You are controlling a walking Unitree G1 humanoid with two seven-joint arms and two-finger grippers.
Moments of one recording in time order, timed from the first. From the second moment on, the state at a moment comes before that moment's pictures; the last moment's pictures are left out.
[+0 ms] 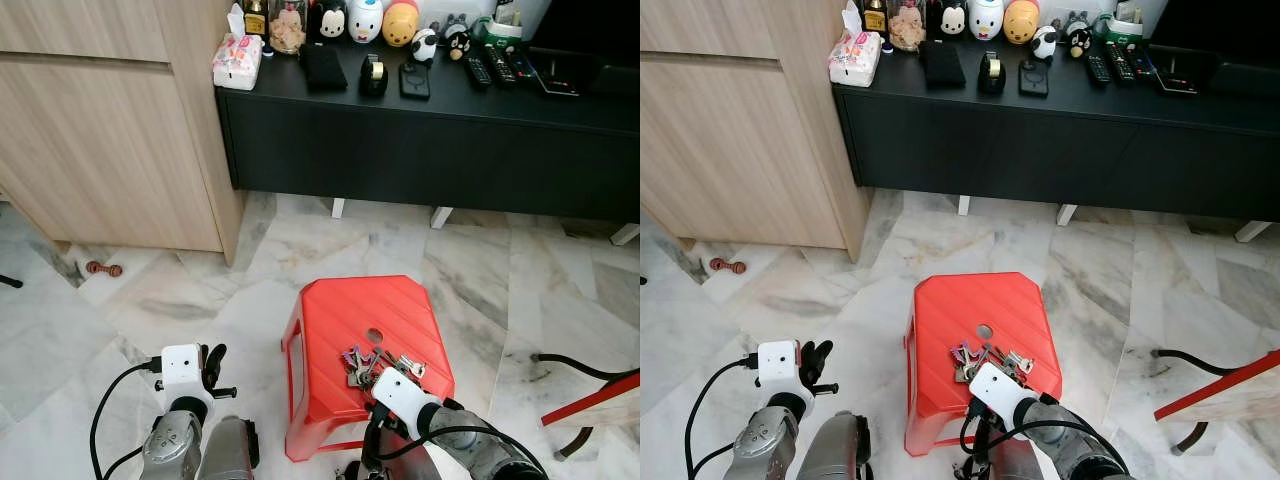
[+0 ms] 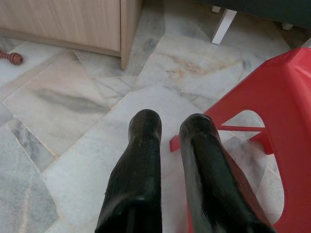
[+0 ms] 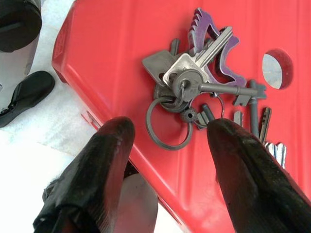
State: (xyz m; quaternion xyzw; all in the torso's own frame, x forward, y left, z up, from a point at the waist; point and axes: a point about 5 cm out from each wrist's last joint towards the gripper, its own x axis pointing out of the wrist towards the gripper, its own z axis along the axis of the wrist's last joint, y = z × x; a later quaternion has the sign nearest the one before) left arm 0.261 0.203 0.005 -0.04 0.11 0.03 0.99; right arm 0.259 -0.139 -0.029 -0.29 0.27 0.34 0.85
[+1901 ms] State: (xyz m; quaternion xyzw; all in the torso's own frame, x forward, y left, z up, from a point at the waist) left arm 0.241 0.201 0.000 -0.02 0.11 0.03 0.99; right arm 0.256 -0.139 -0.032 -0.31 0.26 0.34 0.85
